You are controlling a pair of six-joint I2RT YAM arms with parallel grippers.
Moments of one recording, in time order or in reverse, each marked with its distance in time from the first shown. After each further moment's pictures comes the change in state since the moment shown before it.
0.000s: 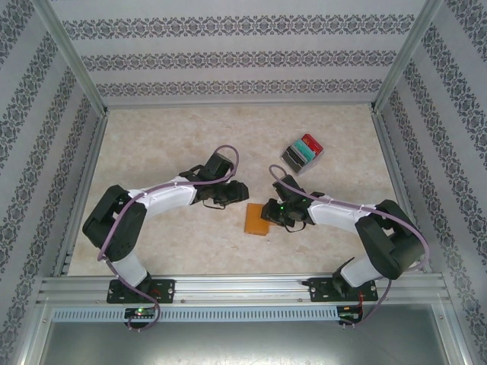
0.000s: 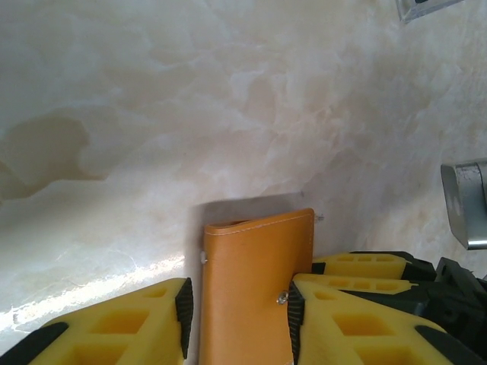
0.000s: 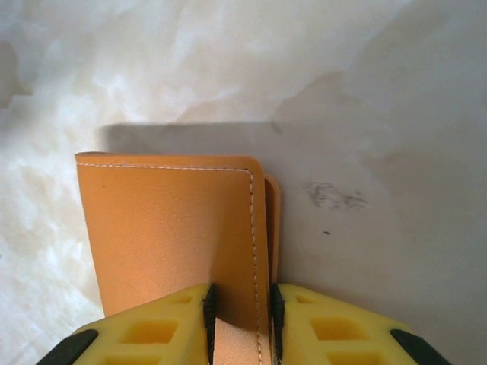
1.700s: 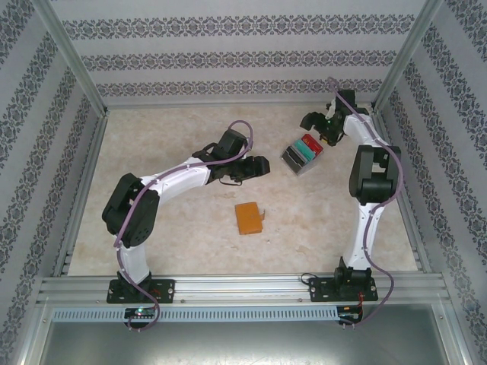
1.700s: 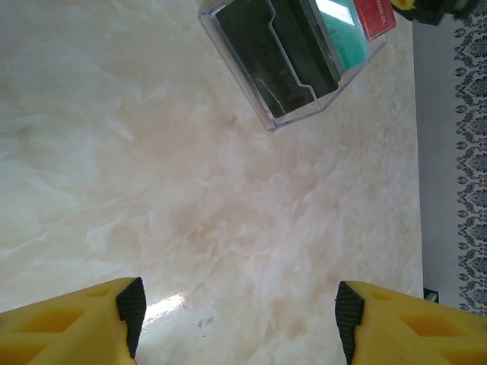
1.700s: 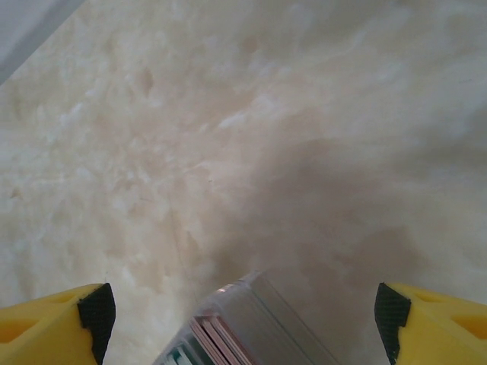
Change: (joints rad) left arm 0.000 0.171 0.342 -0.016 0.009 0.022; right arm -0.683 0.749 1.215 -0.464 -0.203 -0.475
